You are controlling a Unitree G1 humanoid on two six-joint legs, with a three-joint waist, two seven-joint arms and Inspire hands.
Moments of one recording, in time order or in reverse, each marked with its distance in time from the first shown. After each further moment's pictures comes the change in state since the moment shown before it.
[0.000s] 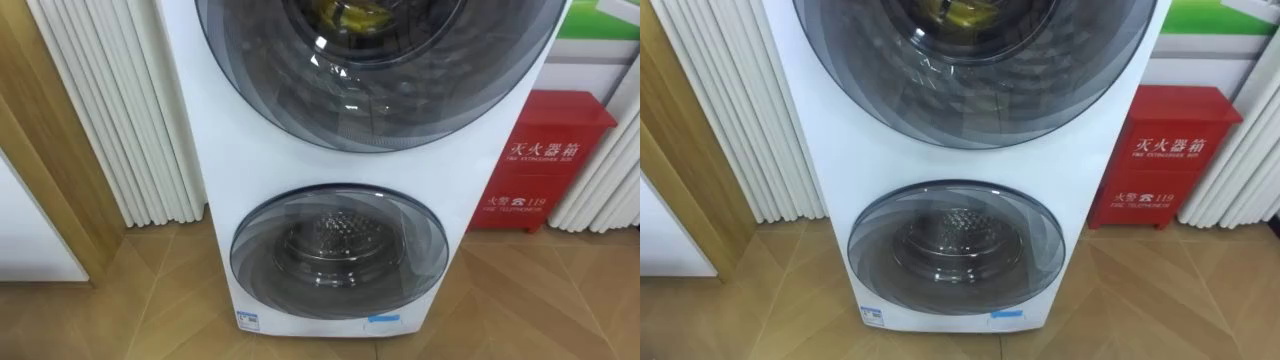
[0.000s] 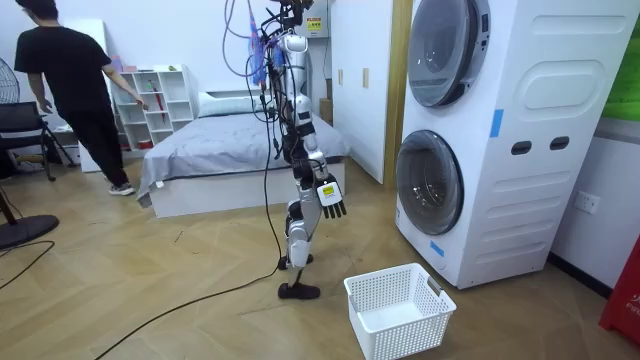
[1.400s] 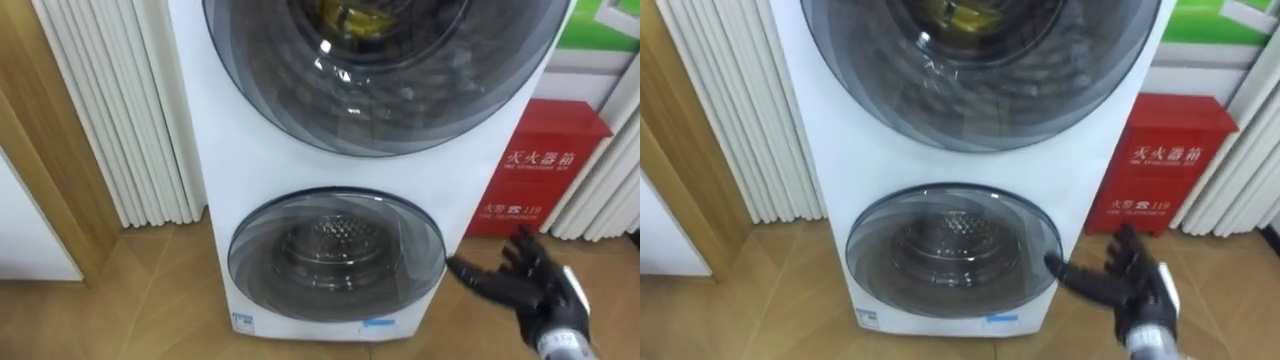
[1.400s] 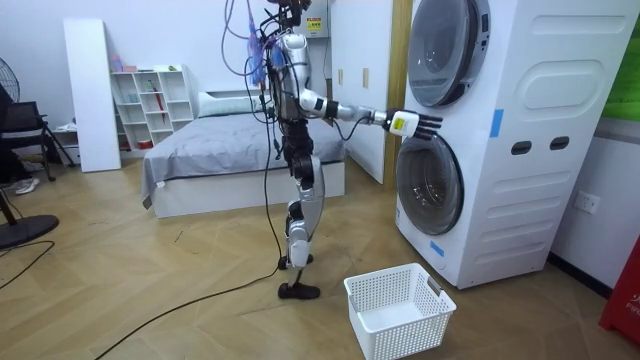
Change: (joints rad) left arm 0.059 0.034 0.105 0.004 -0.008 0.019 -0.061; right arm -0.171 -0.071 -0.248 -0.877 0.182 -0.020 -0.281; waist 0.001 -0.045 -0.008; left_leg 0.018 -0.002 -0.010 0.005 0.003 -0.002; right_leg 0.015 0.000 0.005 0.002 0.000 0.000
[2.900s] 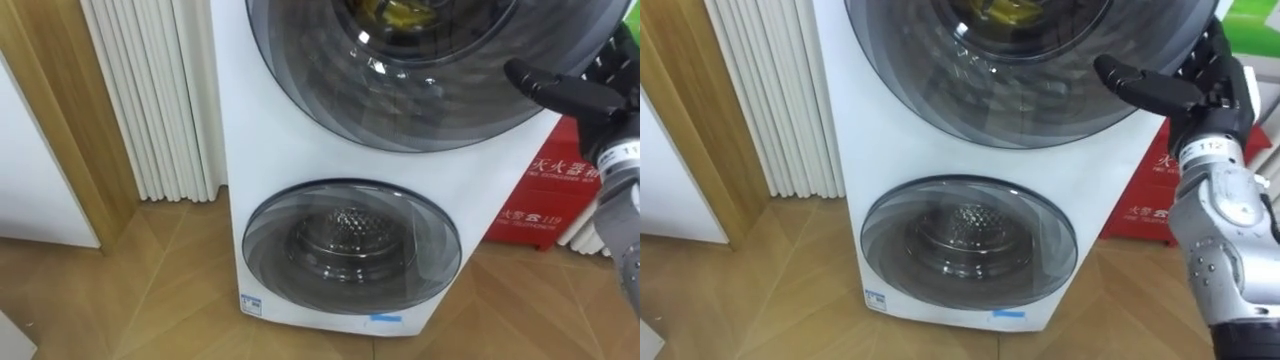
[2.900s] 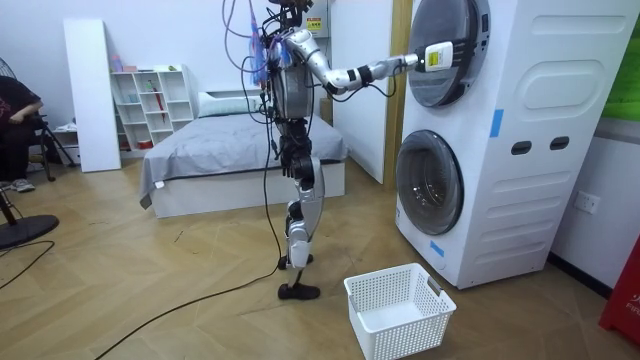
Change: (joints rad) left arm -0.004 0.043 -0.017 -0.096 0.178 0.140 -0.020; right arm -0.432 -0.282 0.019 -0.065 0.202 0.107 -0.162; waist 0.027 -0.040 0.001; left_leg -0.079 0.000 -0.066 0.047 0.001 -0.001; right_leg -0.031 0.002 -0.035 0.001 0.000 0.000
